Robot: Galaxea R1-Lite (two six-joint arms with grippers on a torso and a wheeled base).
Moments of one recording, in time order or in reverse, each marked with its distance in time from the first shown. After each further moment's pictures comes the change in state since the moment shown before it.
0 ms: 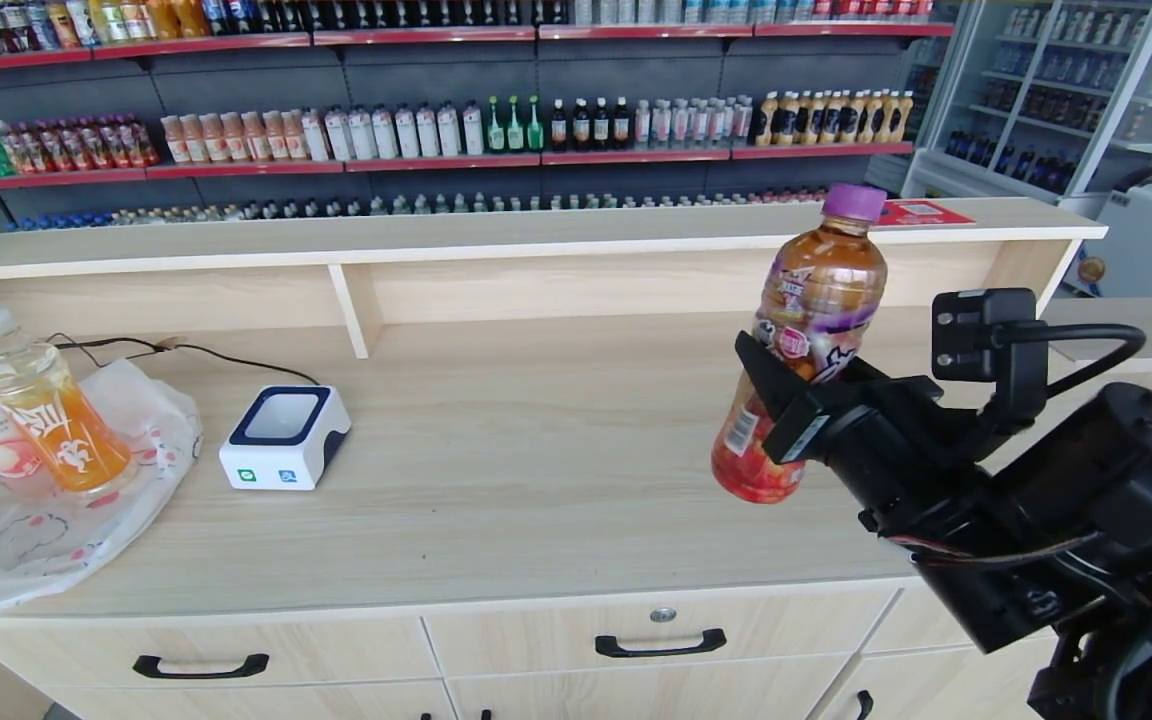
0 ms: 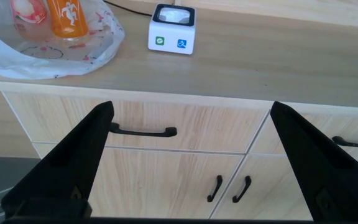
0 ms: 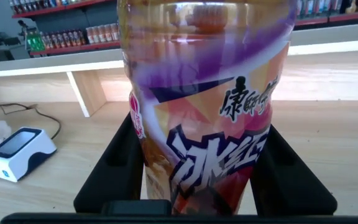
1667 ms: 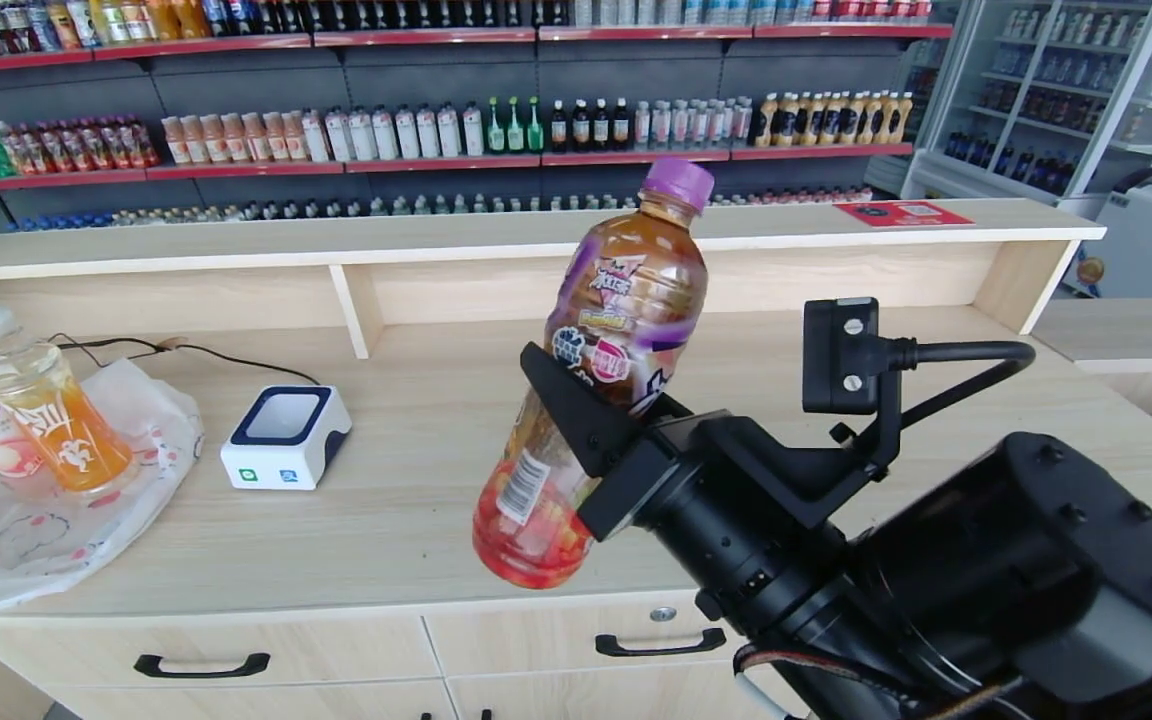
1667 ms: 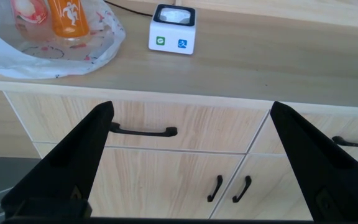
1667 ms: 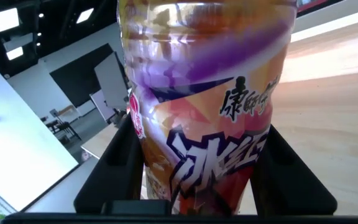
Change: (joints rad) left arm 0.000 0.000 0.000 0.000 0.000 0.000; right arm 0.331 0.106 -0.213 -0.003 0.089 0.337
